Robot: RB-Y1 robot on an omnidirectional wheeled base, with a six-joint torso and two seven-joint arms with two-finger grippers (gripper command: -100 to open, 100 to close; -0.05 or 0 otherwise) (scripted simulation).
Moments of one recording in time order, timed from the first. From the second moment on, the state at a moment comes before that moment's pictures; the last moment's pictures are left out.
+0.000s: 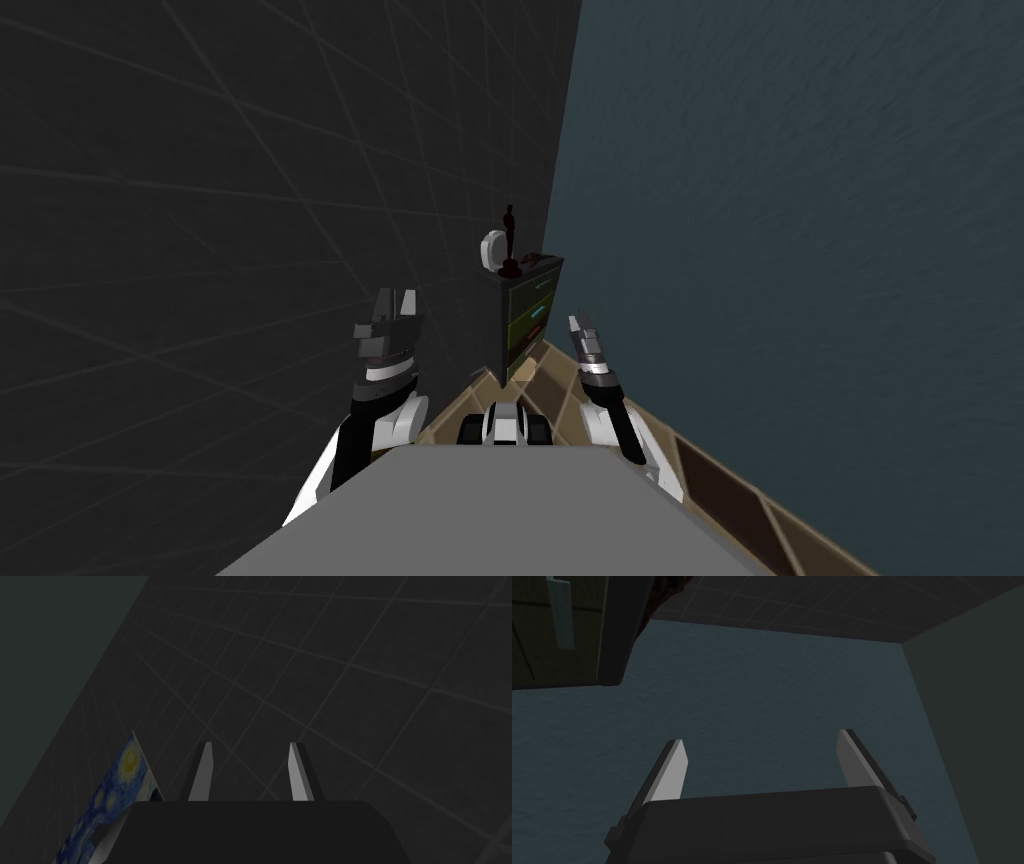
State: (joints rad) left arm 0.48 0.00 -0.04 -2.38 -0.10 -0.65 0.09; right arm 0.45 -0.12 0.04 -2.15 0.17 -0.47 -0.04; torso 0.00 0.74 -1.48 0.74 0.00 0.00
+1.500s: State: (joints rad) left arm 0.48 0.00 -0.04 -2.38 -0.10 -0.65 0.09; right arm 0.35 -0.18 0.12 -1.88 0.47 -0.10 0.11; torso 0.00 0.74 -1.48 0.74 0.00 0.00
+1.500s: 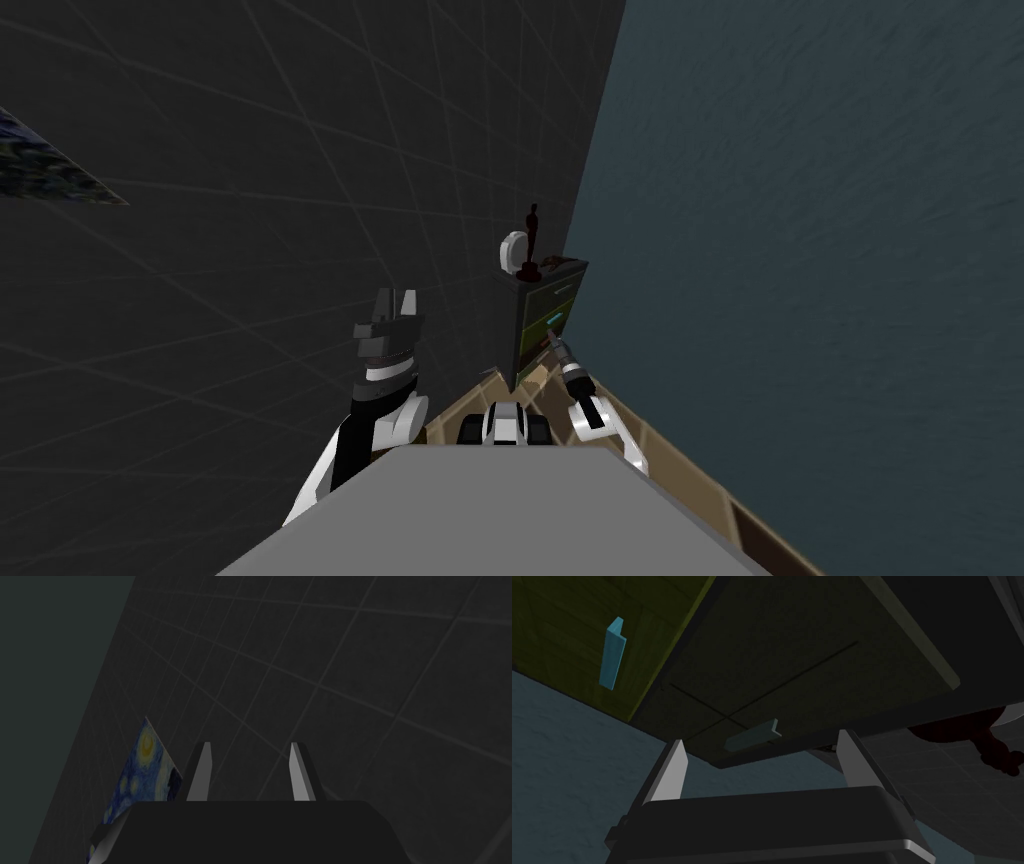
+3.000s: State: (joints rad) left arm 0.48 0.00 -0.04 -2.38 -0.10 -0.65 0.09; right arm 0.25 -0.19 0.20 -1.62 0.75 0.28 0.24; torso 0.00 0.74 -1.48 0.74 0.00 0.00
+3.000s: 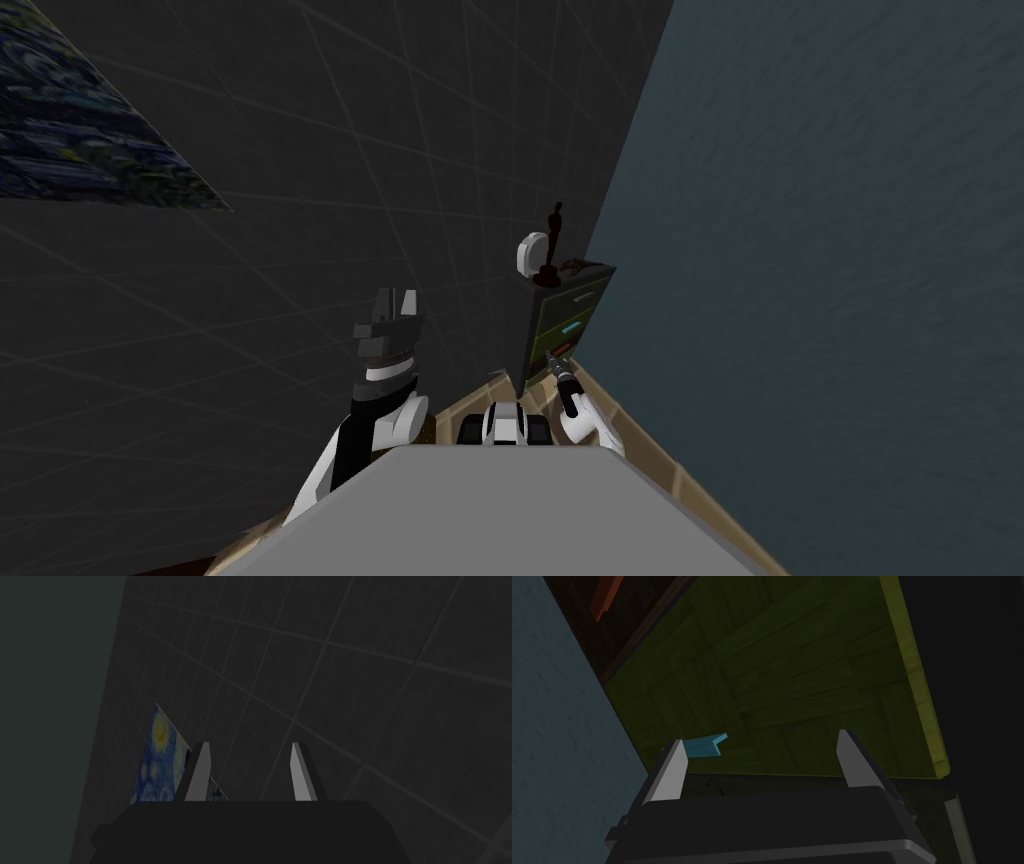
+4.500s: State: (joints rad) left arm 0.48 0.00 -0.04 -2.38 -0.10 -0.65 0.09; right arm 0.13 -0.20 0.28 -1.28 1.07 0.69 0.40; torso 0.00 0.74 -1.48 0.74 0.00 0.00
